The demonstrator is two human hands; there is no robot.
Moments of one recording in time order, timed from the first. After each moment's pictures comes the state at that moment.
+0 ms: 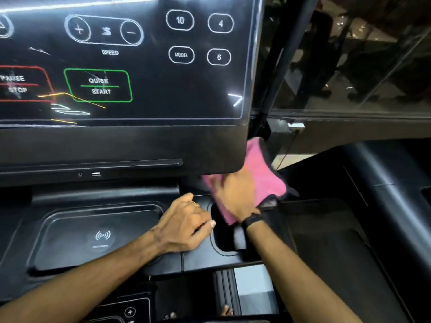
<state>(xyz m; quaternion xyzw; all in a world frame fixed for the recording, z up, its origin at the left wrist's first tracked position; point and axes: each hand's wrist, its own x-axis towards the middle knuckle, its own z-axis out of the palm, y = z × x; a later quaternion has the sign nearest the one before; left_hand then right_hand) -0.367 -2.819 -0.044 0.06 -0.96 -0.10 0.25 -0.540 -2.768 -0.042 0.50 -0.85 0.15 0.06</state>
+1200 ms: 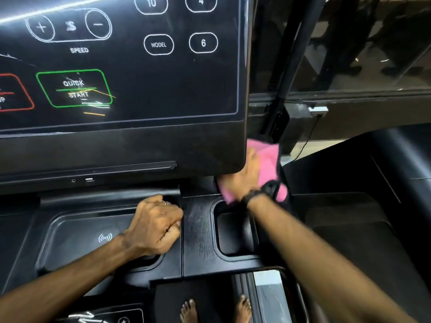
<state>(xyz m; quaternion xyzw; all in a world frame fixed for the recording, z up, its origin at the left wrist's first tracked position) -0.328 -2.841 -0.023 0.11 -0.96 -0.08 0.22 -0.563 -2.804 -0.024 0.52 -0.85 0.11 0.03</state>
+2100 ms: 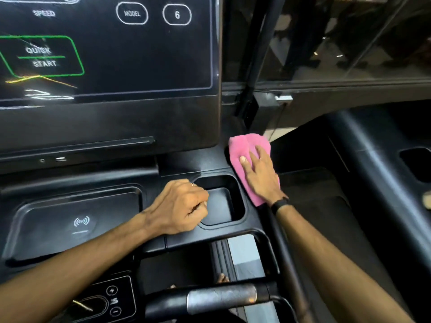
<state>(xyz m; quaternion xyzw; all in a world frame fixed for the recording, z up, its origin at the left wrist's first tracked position) -0.384 -2.792 -0.012 0.04 -0.96 -0.19 0.18 -0.621 -2.688 -0.059 0.40 -0.88 0.23 -0.14</state>
